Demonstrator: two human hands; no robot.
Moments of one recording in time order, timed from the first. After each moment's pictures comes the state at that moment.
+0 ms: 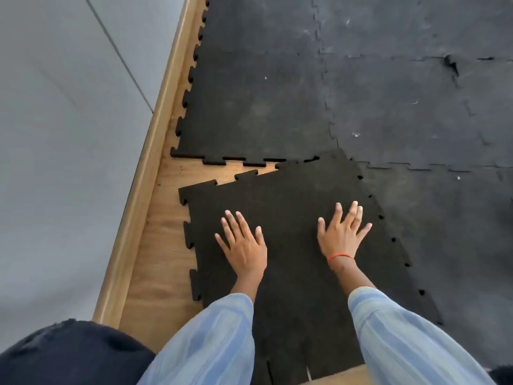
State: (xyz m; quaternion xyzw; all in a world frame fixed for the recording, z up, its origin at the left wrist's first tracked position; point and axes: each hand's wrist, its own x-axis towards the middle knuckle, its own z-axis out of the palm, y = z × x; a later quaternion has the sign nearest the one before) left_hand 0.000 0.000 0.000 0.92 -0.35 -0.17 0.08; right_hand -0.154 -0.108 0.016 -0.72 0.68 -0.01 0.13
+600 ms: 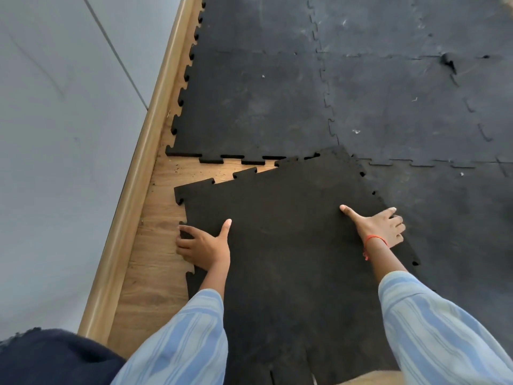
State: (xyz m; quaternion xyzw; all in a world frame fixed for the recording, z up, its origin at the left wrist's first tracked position) left_hand 0.063 0.010 -0.023 0.96 -0.04 -0.17 0.21; right_hand -0.196 -0.157 0.008 -0.49 0.84 -0.06 0.21
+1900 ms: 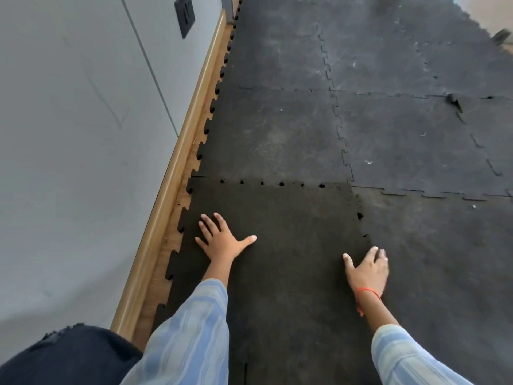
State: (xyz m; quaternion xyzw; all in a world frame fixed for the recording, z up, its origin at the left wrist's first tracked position) left_hand 0.122 -0.011 0.004 0.90 -0.29 -0.31 0.06; right_hand -0.162 -0.089 0.007 -0.59 0.77 -0.08 0.24
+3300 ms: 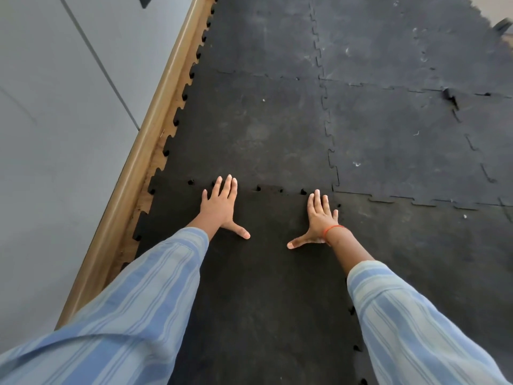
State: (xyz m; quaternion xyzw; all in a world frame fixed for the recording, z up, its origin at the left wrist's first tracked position) left_hand 0.153 -0.144 0.005 0.77 -0.56 -0.25 -0.16; right_hand -0.093 -0.236 0.005 -0.80 0.50 0.22 0.24
